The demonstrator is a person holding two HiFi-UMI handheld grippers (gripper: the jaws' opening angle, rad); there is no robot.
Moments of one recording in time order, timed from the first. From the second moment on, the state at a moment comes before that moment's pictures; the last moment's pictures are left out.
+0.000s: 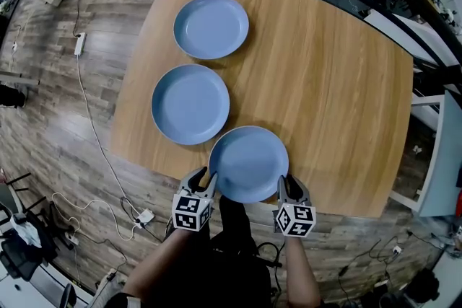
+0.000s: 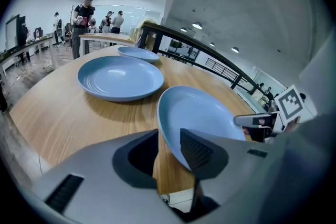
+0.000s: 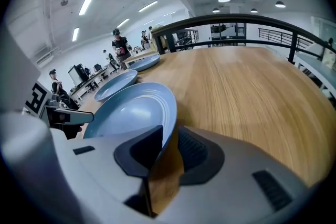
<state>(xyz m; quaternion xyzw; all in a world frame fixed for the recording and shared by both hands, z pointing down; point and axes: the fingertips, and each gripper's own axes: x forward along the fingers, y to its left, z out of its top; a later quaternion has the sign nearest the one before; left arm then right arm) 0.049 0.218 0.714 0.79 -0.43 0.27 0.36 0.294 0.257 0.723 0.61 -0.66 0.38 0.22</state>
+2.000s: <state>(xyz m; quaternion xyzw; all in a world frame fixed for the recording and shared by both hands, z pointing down) 0.054 0.228 0.661 0.79 -0.43 0.22 0.37 0.294 0.254 0.653 0.61 -0.70 0.34 0.18</state>
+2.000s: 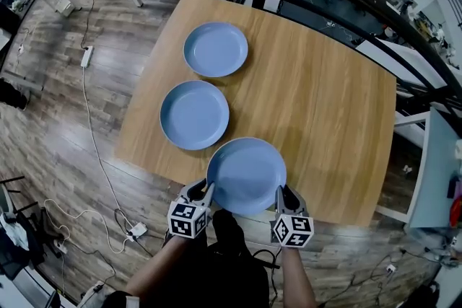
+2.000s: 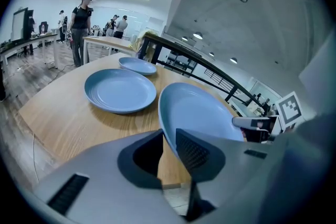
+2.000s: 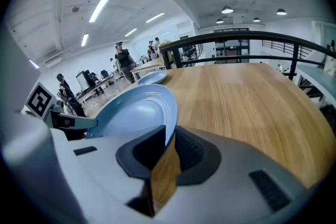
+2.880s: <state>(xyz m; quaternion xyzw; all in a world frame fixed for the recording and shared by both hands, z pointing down) -0.013 0.183 0.595 0.79 -0.47 0.19 0.34 0.228 0.193 0.579 0.59 -0.73 0.30 0.17</state>
